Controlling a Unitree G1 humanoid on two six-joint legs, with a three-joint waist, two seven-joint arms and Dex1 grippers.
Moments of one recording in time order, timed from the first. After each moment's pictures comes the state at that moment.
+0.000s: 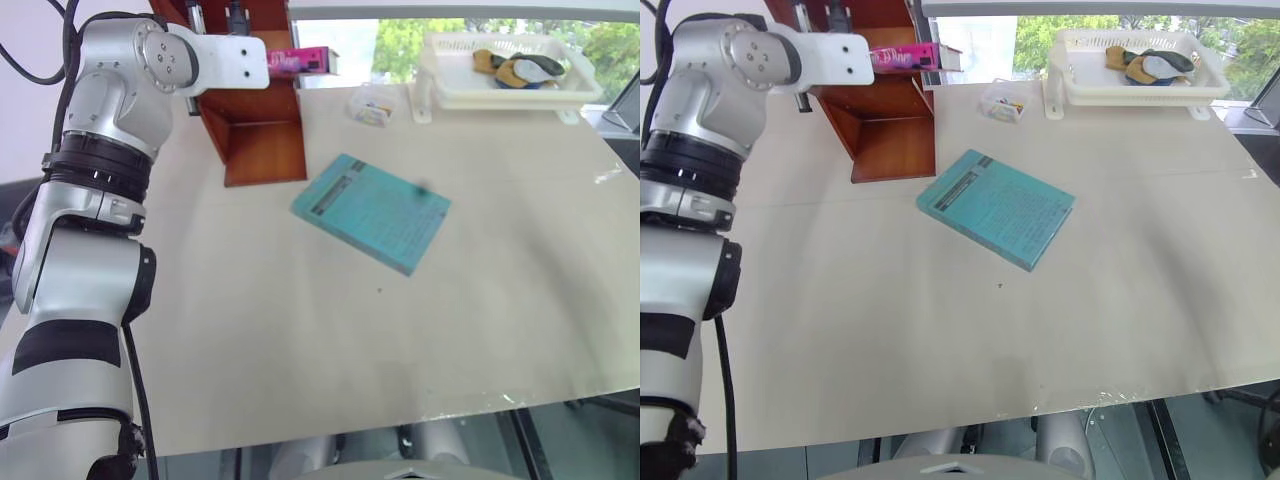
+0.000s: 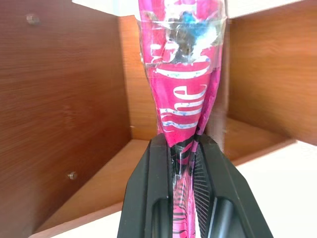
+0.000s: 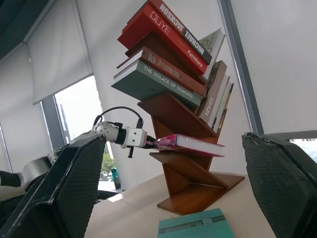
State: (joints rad) left arm -1.36 0.80 -0.41 0.62 0.70 0.11 -0.89; right arm -0.43 -0.86 -0.70 0.28 1.12 0.66 1.35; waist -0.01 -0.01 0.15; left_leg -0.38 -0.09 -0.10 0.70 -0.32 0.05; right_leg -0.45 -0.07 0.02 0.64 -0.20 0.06
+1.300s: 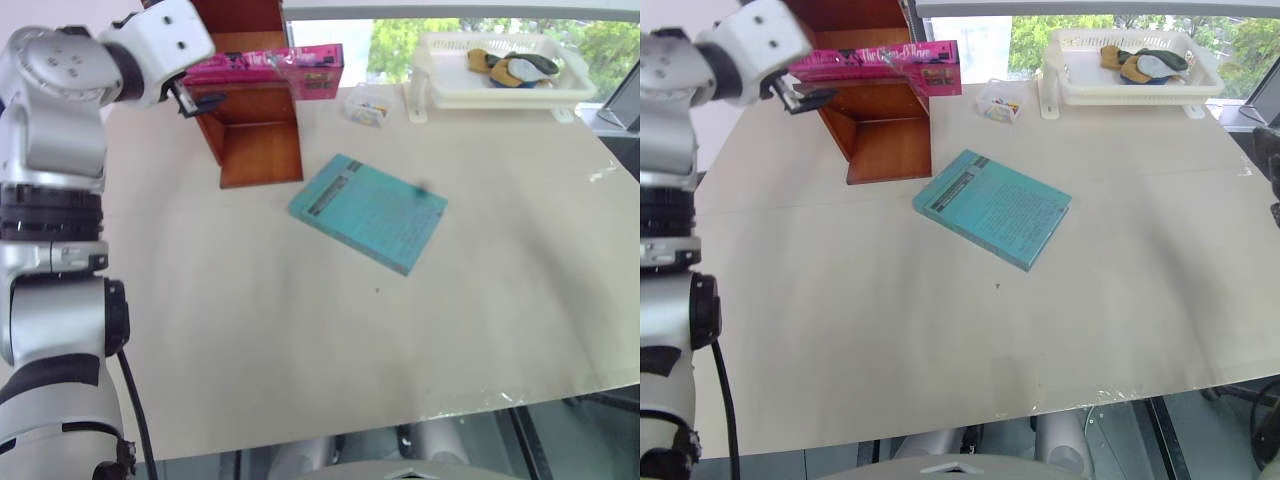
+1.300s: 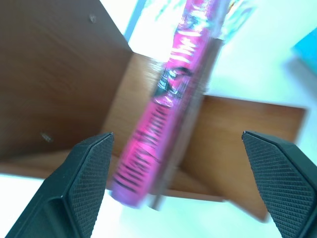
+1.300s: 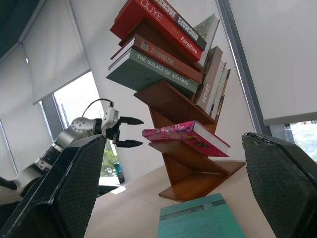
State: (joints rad) left arm -1.08 0.88 0.01 0.29 0.24 0.30 -1.03; right arm -0.40 -0.84 -0.69 0.32 1.07 0.65 1.39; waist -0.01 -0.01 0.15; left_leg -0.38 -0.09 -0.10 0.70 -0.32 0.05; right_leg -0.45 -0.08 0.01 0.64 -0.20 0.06
